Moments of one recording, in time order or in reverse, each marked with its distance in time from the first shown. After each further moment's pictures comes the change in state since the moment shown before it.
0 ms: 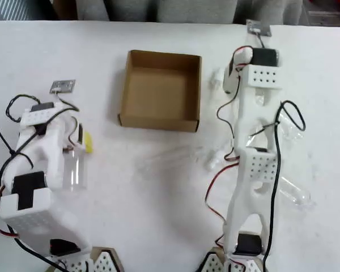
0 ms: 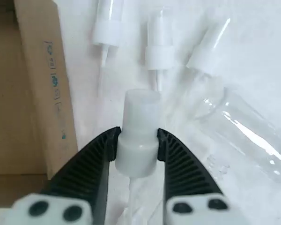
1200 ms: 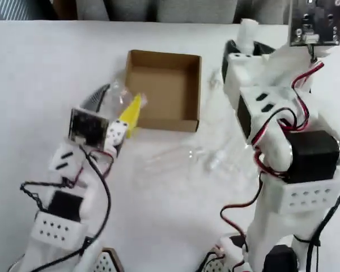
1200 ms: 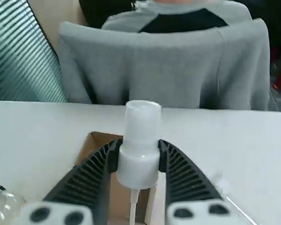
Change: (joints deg) left arm 29.4 -84.8 50.8 -48.4 0.0; right arm -11.8 -73.1 37.8 -16.9 0.0
